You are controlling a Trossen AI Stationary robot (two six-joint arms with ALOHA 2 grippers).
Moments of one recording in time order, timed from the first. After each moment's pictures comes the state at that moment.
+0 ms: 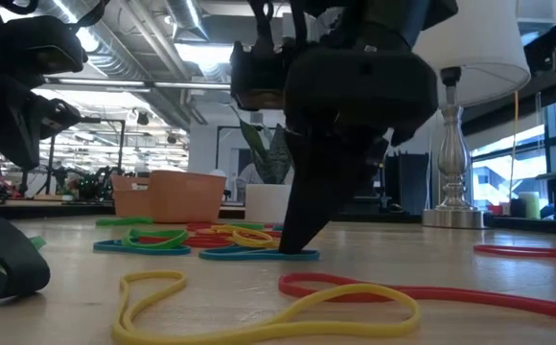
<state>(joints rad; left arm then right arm) -0.51 0.92 0.45 -0.53 -0.22 -0.54 0.36 2.17 1.52 -0.54 0.15 0.38</state>
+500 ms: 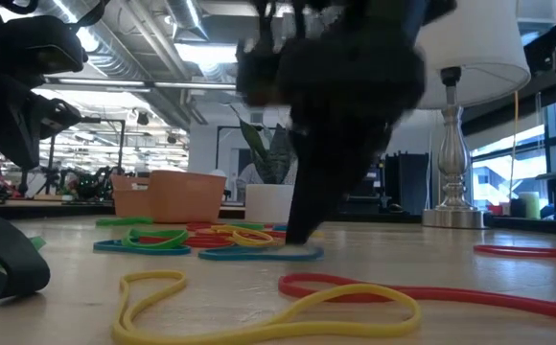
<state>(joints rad) -0.51 0.92 0.45 -0.52 -0.22 -0.54 0.37 2.13 1.51 -0.56 0.13 0.47</state>
